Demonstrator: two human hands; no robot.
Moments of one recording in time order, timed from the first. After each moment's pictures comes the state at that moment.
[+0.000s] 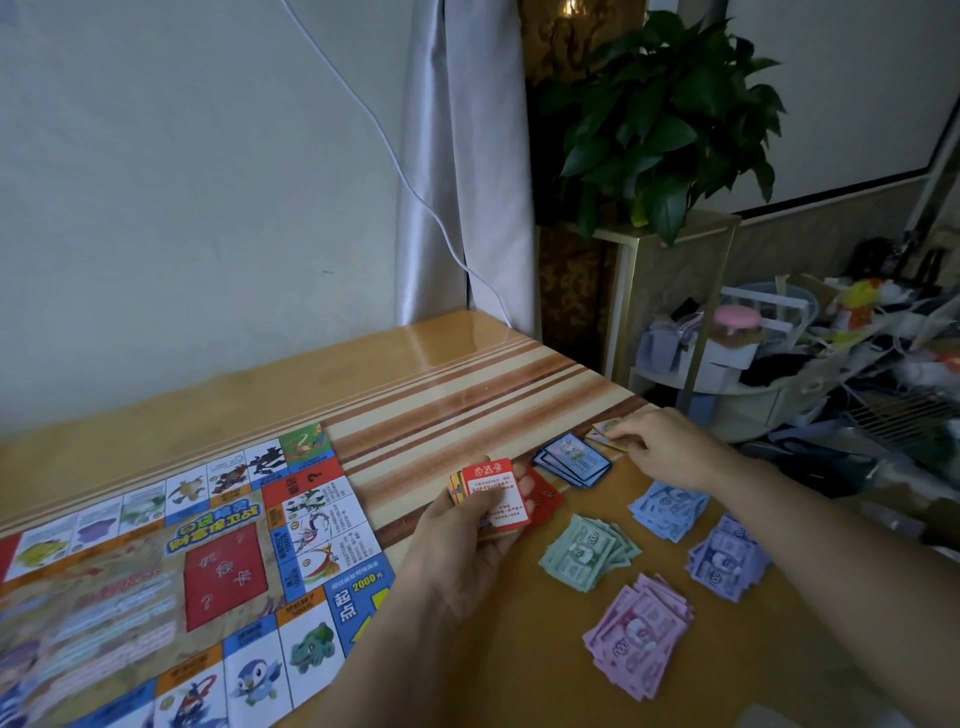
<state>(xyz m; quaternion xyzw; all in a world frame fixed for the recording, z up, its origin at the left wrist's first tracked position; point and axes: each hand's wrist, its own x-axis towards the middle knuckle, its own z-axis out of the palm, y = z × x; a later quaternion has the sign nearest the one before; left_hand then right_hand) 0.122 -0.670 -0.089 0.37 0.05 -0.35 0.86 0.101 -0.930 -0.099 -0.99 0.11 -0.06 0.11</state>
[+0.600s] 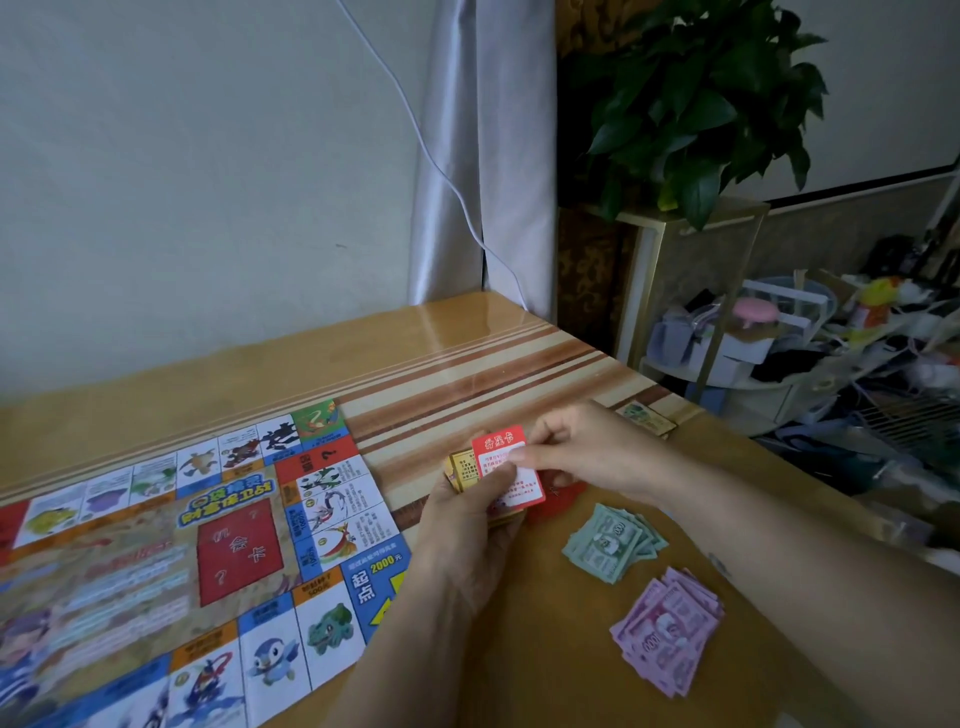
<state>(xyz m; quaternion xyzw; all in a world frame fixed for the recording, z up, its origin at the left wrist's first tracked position) 0.128 -0.666 -0.096 0.43 0.04 -0.29 0.86 0.108 -0.804 -0.057 -0.88 0.09 0.02 0.46</state>
